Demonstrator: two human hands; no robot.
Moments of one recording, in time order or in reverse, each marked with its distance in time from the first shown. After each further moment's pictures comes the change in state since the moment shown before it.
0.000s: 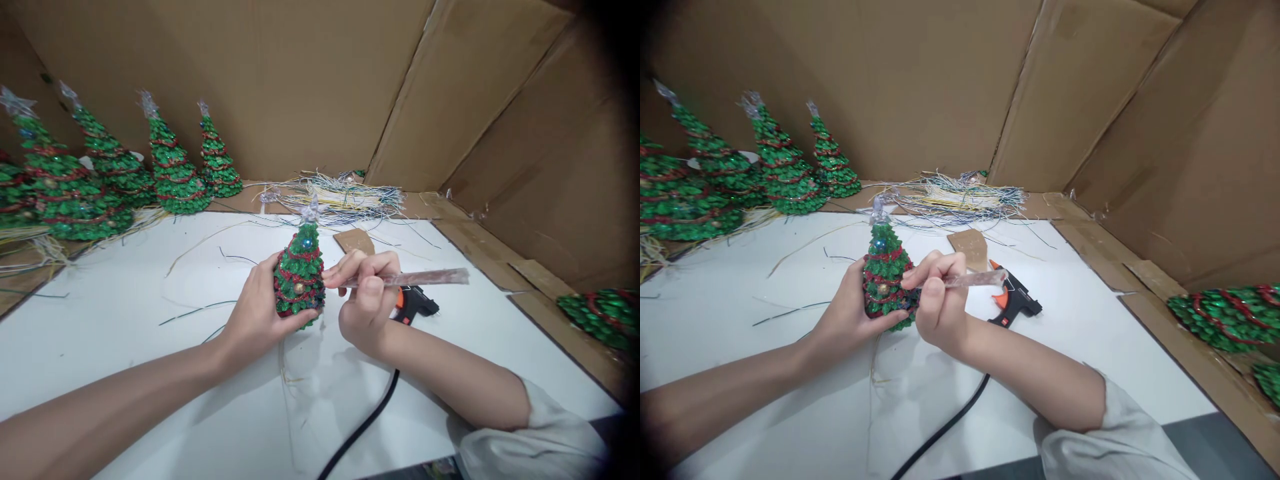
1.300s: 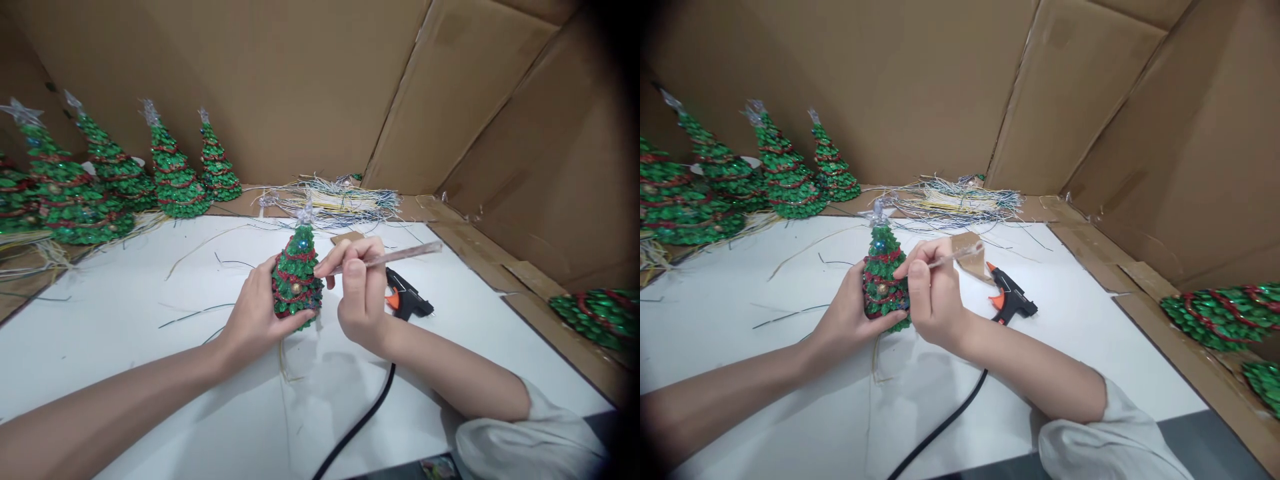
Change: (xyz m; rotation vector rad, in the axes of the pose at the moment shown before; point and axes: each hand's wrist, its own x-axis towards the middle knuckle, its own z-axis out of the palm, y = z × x) left_hand 0.001 -0.002 0.001 0.027 0.026 0.026; right_hand 0.014 -0.007 -0.005 -0.054 -0.222 0.089
